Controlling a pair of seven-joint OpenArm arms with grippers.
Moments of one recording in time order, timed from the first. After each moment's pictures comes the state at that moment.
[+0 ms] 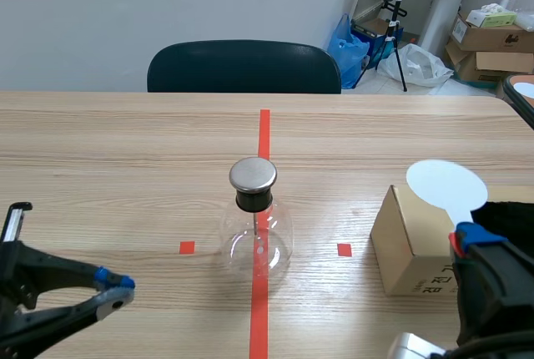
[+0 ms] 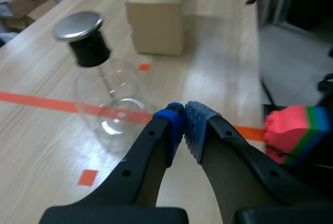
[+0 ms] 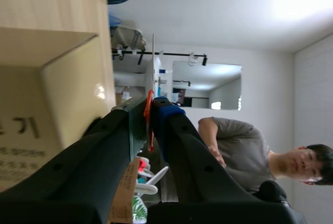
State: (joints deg) left arm 25.0 -54.3 19.3 91.8 6.5 -38.3 -51.2; right arm -48.3 -2.4 12.3 98.4 -85.4 -38.5 24.7
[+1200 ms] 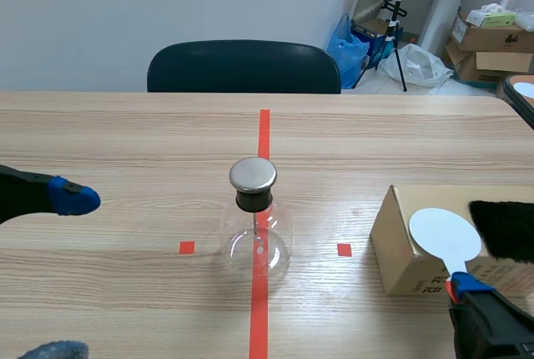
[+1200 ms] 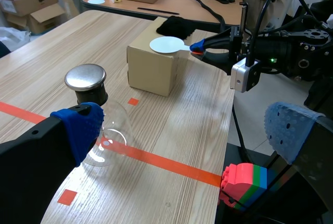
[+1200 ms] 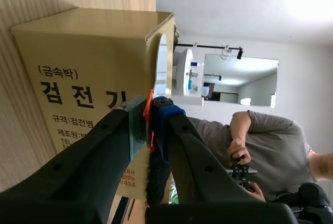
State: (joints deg) left arm 46.4 -57.2 -1.9 109.7 -13.2 -45.1 -39.5; right arm -42.8 -2.5 15.3 85.9 -84.1 -38.5 27.7
